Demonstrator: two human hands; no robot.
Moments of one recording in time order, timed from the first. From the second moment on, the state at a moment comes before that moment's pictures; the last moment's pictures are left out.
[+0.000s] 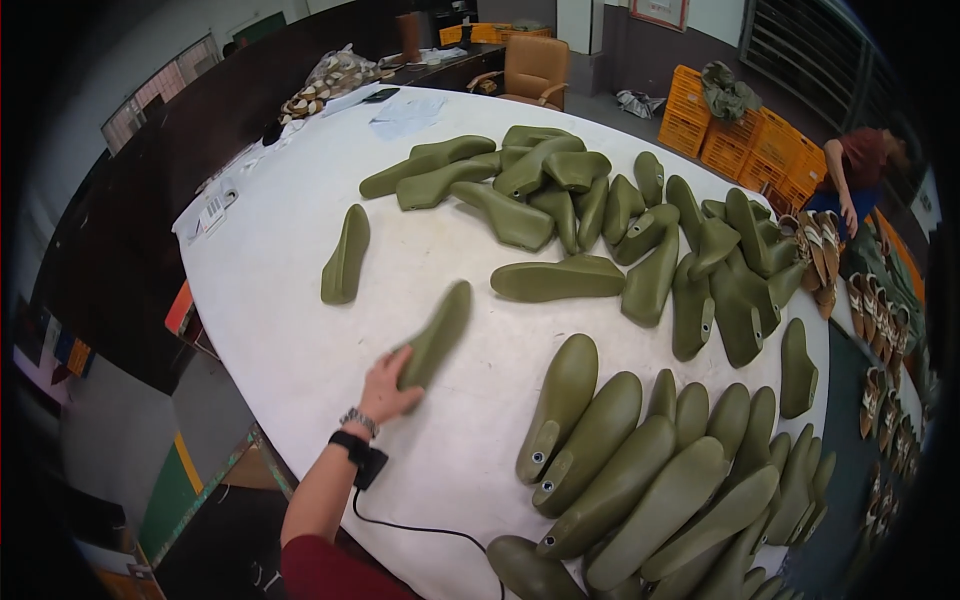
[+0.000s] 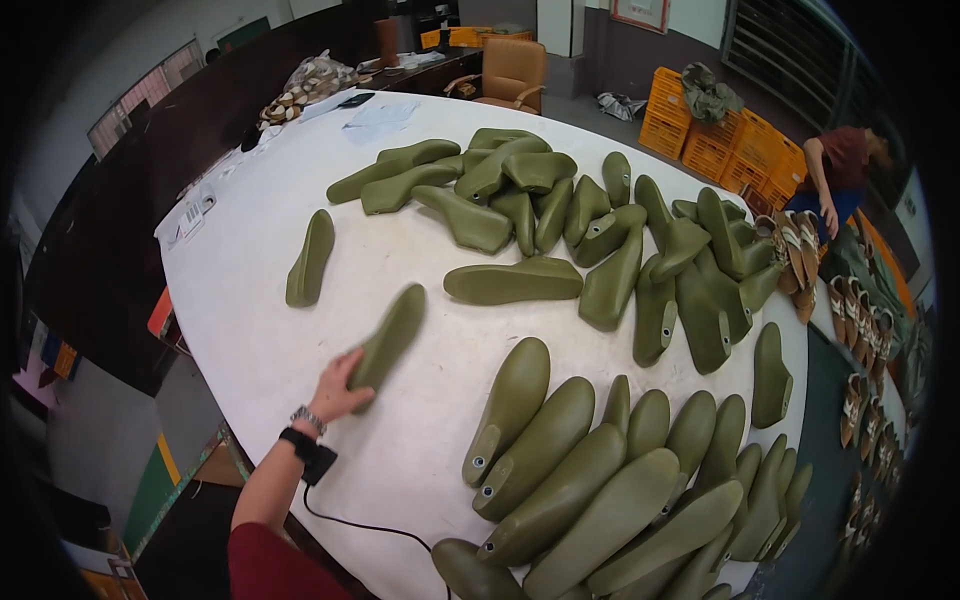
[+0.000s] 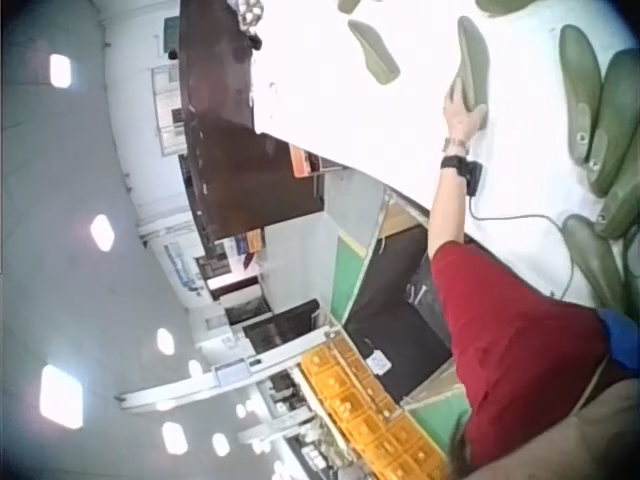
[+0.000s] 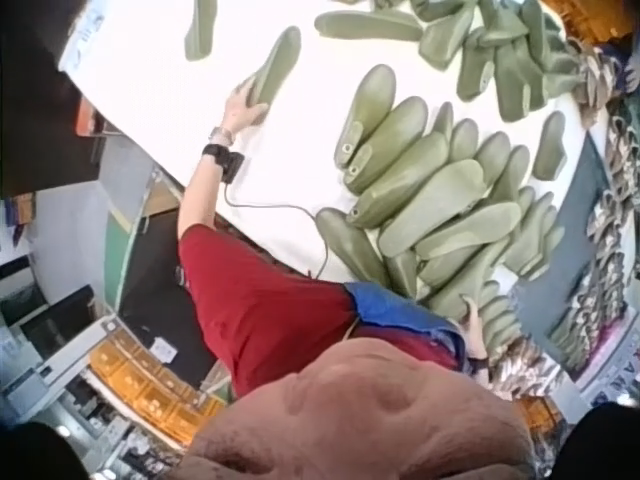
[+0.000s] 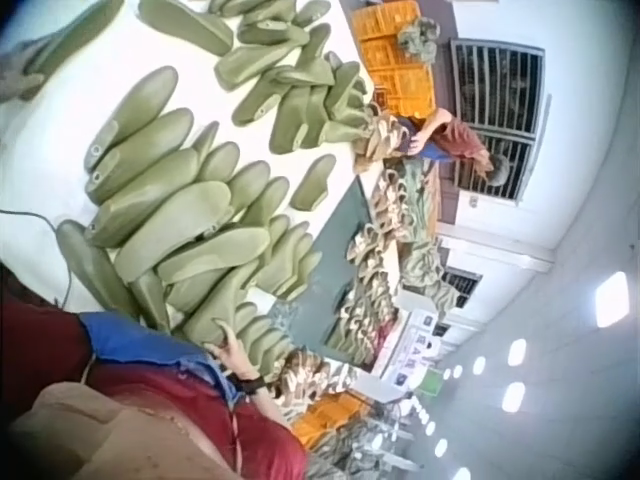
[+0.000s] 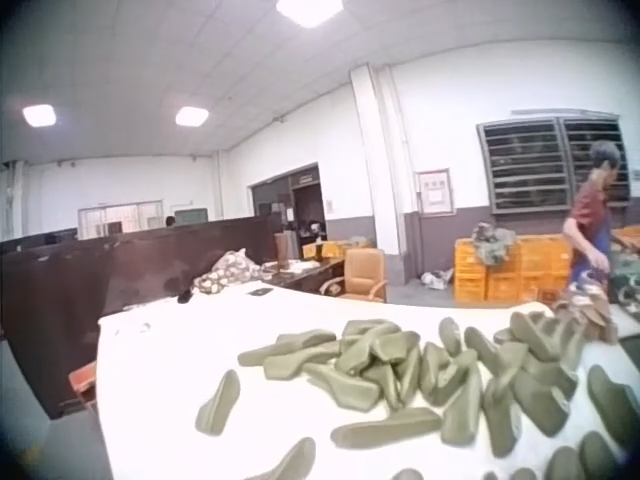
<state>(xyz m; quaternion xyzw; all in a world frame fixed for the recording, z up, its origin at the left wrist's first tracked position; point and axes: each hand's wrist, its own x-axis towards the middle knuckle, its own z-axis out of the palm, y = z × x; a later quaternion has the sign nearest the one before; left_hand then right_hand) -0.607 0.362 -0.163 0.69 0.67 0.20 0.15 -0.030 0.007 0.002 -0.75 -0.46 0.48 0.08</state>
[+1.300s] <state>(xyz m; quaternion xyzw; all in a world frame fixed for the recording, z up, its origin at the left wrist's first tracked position) -0.515 0.188 -0.038 0.54 0.46 0.41 0.57 0.016 -0.103 -0.025 -0.67 -0.66 0.25 0.21</state>
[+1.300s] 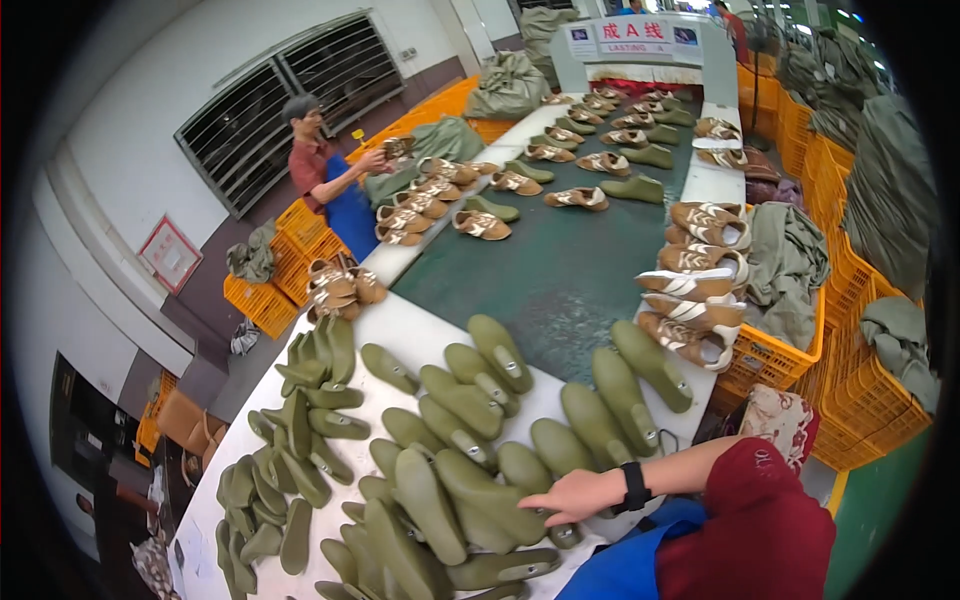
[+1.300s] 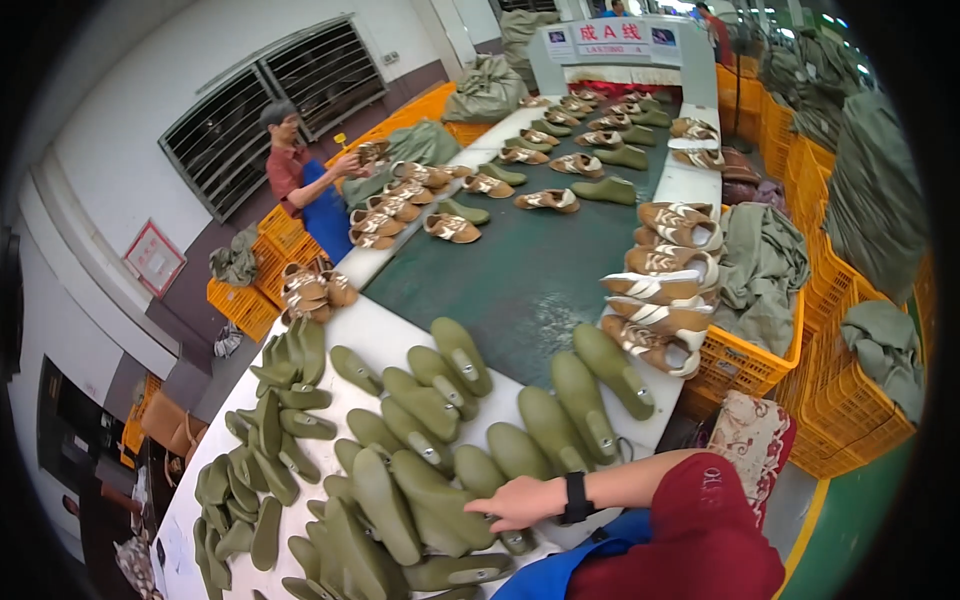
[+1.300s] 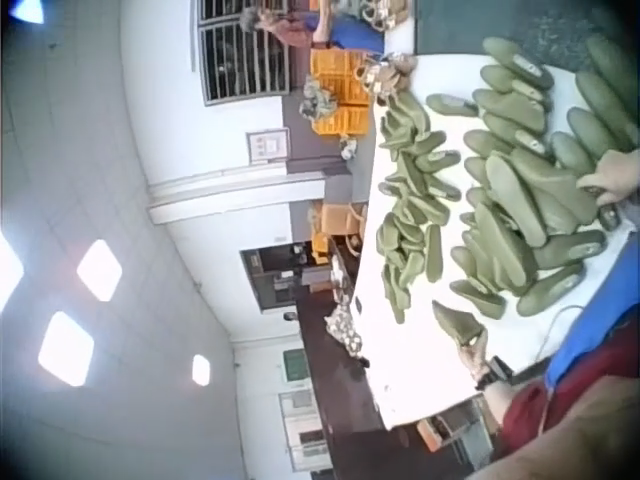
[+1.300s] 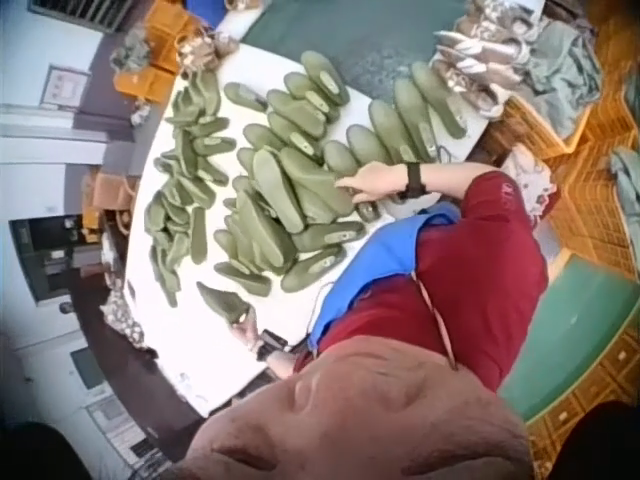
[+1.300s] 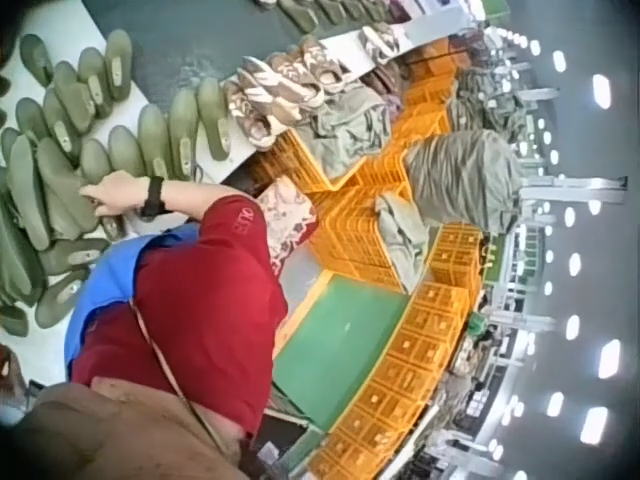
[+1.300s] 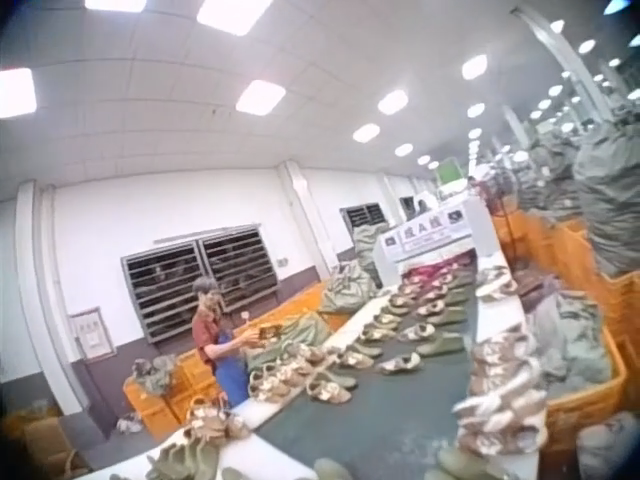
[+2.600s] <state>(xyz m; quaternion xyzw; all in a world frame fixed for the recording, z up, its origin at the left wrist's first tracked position) -0.026 -0.113 -0.047 0.96 0.11 0.04 0.27 0.137 -0.409 0.044 -0.41 -0.16 0.43 0.79</state>
